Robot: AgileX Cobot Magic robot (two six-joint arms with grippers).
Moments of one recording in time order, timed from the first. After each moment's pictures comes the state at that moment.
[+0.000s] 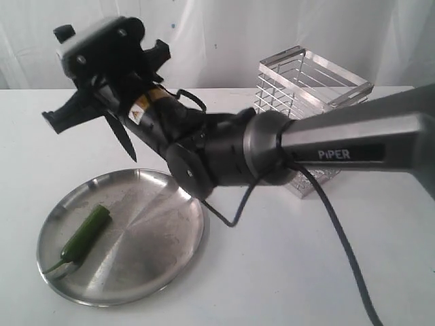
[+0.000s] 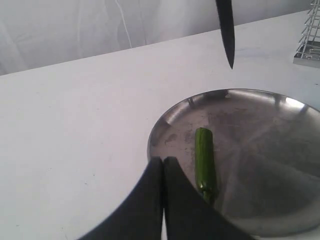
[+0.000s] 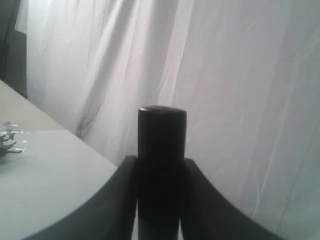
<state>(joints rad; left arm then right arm) -0.12 0.00 0.02 -0.05 0.27 0.14 0.88 2.01 -1.31 0.06 -0.82 -0.25</state>
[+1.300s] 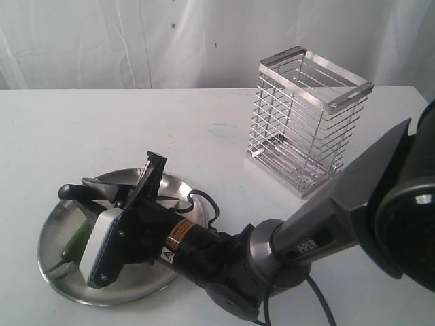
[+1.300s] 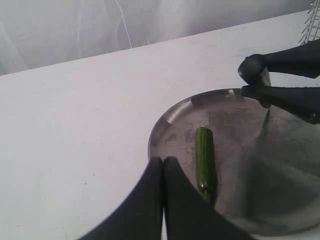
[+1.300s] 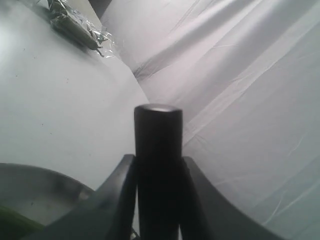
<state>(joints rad) -0.12 0.00 0.02 -0.05 0.27 0.14 0.95 2.15 -0.93 -0.11 -1.21 -0.71</state>
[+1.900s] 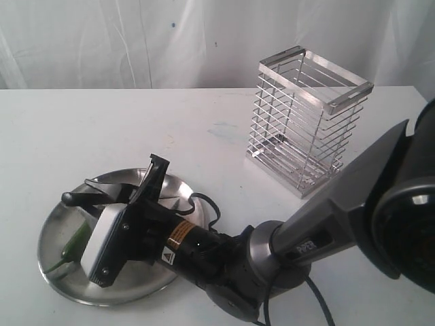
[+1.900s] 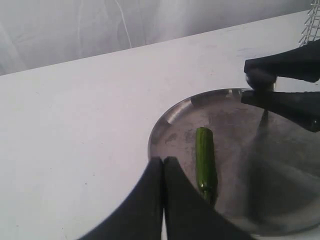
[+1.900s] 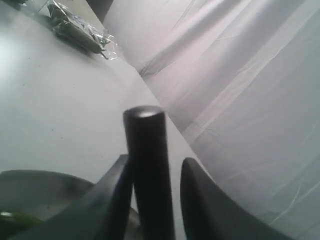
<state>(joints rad) -0.12 0.00 0.02 -0.05 0.27 0.14 0.95 2.15 -0.93 -0.11 -1.21 -0.61</state>
